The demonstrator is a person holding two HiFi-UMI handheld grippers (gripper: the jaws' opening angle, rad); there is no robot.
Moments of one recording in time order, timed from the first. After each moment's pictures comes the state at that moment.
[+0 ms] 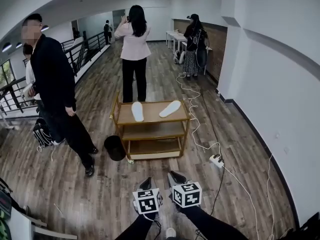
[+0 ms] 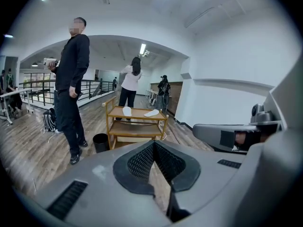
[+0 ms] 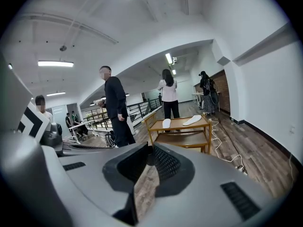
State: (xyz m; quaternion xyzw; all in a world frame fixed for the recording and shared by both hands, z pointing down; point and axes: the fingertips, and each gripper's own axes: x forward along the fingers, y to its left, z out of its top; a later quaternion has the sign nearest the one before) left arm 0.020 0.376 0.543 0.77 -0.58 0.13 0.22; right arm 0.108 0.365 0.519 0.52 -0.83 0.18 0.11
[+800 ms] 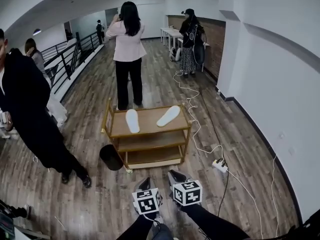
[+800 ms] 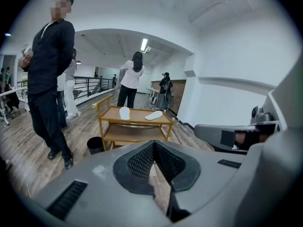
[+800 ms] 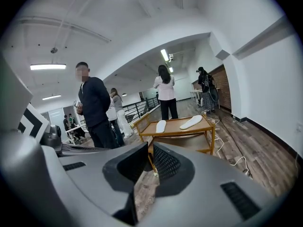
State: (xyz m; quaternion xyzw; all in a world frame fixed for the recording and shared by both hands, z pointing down) left arm 0.028 0.228 0.561 0.77 -0.58 0.13 0.24; right arm 0.121 0.215 0.539 0.52 -0.83 0.20 0.10
